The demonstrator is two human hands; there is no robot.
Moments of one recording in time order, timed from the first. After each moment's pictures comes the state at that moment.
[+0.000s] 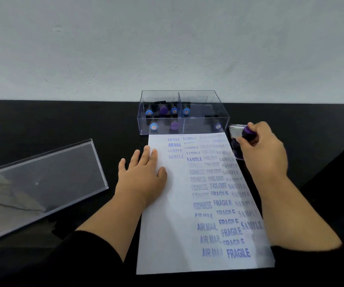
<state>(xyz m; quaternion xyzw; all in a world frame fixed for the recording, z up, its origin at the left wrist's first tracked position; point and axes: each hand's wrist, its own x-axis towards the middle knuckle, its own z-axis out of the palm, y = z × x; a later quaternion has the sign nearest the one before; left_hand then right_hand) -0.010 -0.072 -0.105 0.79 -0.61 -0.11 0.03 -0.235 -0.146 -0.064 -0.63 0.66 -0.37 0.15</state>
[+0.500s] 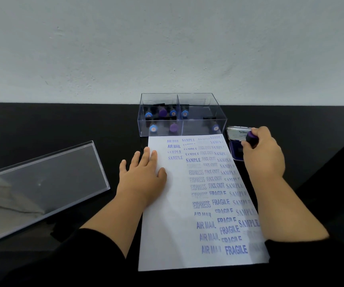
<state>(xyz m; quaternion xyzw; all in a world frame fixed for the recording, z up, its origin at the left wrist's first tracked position) -0.012 -0.069 -0.103 0.78 -0.61 -0.12 0.03 -0.242 -0.152 -0.071 -0.61 0.70 -0.35 0.12</state>
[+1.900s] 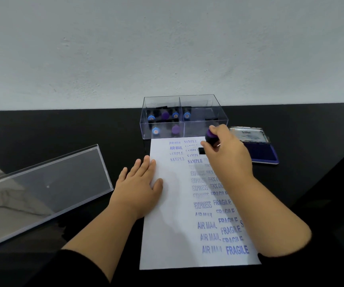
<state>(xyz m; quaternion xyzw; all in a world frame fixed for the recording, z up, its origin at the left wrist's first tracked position) -0.005 -0.045 -0.102 0.77 -0.62 -0.11 0.03 -0.188 -0.124 -0.062 -0.74 0.55 -0.36 0.13</state>
